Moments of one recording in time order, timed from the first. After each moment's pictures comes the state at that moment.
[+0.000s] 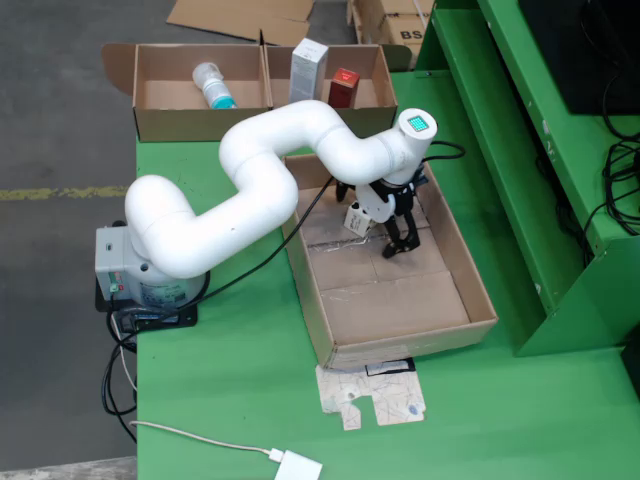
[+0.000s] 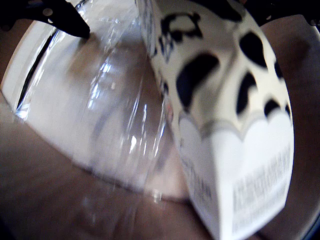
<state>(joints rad) 0.37 -1.24 -0.28 -0.08 1.65 -0.11</state>
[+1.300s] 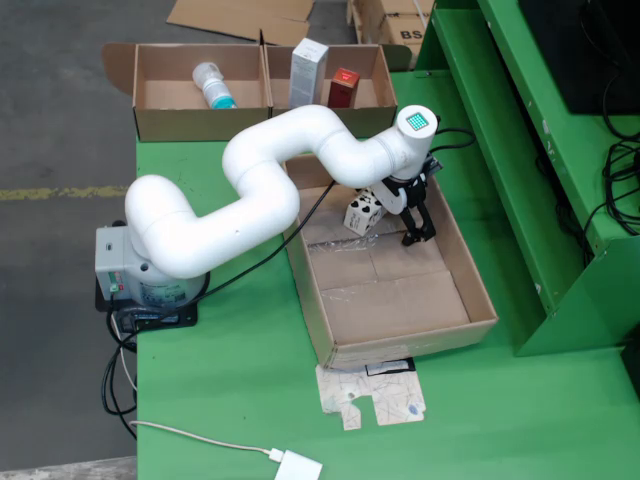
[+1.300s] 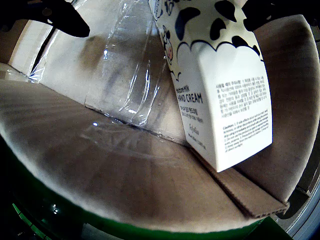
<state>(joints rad) 0.36 -1.40 -0.03 0.02 1.65 -0.11</state>
